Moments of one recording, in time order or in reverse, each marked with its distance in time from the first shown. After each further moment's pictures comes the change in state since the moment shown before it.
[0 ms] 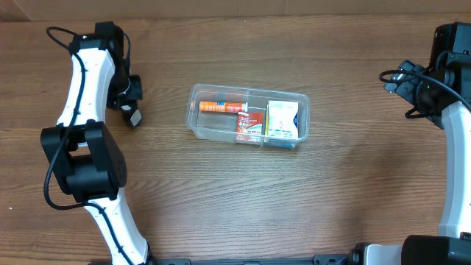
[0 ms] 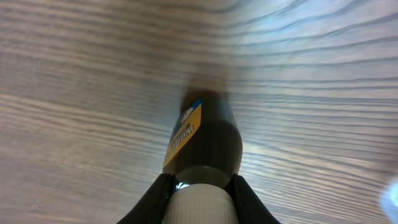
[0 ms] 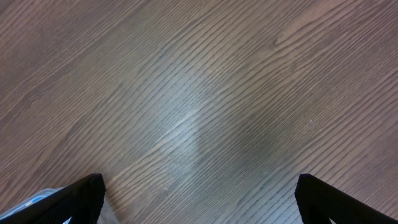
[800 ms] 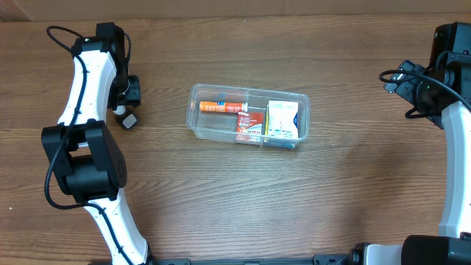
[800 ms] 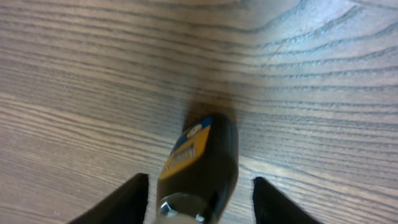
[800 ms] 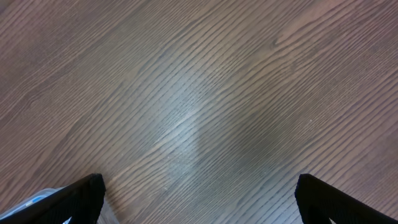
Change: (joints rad) left arm -0.001 -0.002 -0.042 0.076 -0.087 0.004; right arm 0.000 0.000 0.000 0.000 0.000 0.000
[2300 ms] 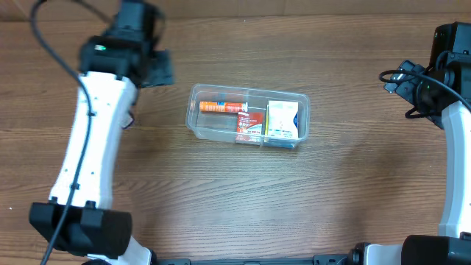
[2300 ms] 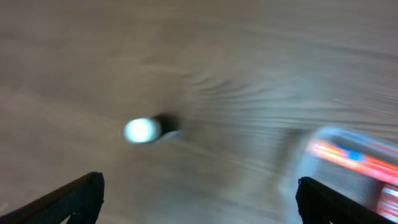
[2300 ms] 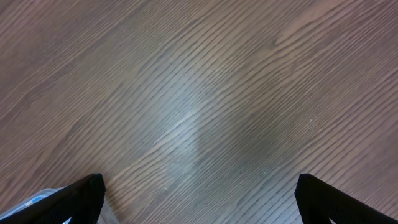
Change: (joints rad) left arm -0.217 -0.402 -0.002 -0.027 -0.120 -0.239; right arm 0.000 0.000 0.000 0.000 0.000 0.000
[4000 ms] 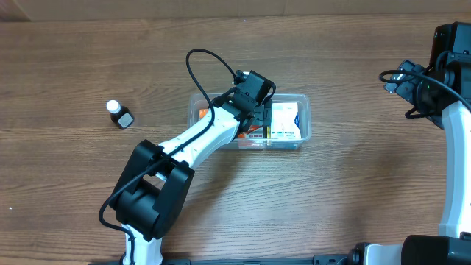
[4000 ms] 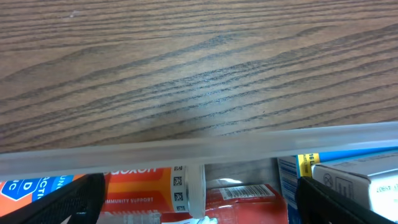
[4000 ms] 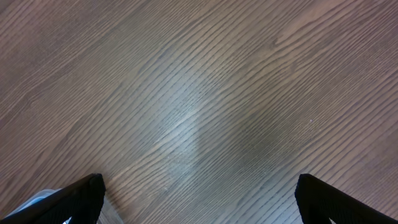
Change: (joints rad) left arm -0.502 0.237 -0.482 0.820 0.098 -0.162; right arm 0.000 0.000 0.000 0.000 0.001 0.000
